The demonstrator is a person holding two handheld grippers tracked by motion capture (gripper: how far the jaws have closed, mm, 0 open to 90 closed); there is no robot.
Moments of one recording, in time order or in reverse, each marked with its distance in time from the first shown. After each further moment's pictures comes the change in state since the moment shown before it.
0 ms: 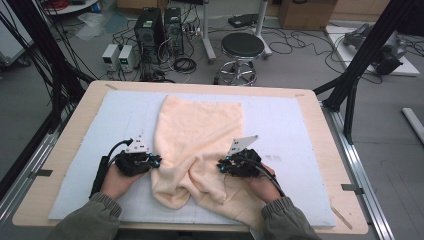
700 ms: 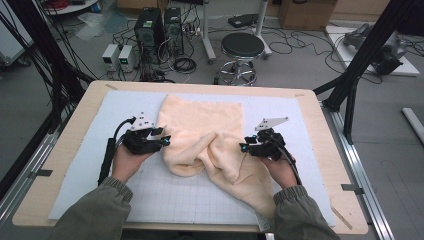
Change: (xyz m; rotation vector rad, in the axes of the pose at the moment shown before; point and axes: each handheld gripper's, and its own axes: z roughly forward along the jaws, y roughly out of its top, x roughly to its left) left arm 0.006 0.043 0.000 -0.103 0.064 -0.028; right arm -0.056 -0.015 -0.046 -0.044 -0.178 0.179
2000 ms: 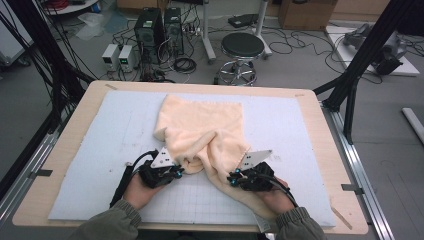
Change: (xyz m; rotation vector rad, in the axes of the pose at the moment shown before) left arm -0.074 -0.036 0.009 0.105 -0.151 0.135; right arm 0.077 -0.035 0.009 0.050 0.212 -0.232
